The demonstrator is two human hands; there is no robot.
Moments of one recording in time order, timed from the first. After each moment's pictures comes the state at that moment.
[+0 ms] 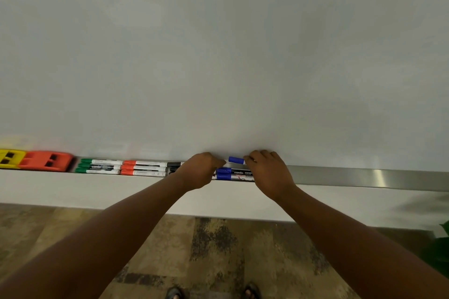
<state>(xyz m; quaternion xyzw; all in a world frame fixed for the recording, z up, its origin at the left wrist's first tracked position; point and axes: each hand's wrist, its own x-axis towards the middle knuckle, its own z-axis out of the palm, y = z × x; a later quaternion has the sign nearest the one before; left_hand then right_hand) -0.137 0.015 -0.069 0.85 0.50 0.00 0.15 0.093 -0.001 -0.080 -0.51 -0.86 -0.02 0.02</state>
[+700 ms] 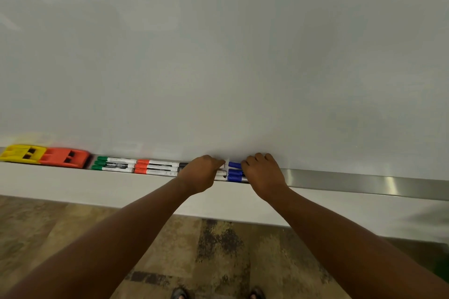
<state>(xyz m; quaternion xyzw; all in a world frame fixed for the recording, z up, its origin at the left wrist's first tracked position) -0.158 0.001 -0.069 0.82 0.55 0.02 0.13 0.051 0.002 -0.079 -0.51 -0.86 -0.04 -0.06</state>
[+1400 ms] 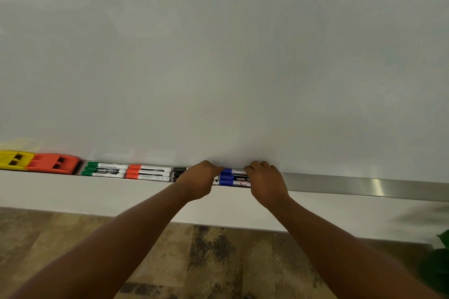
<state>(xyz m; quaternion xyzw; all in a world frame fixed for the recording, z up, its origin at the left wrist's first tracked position) -0.146 0.000 -0.075 0.84 0.53 0.01 0.13 0.078 -0.012 -0.083 -0.57 -0.82 0.02 0.03</state>
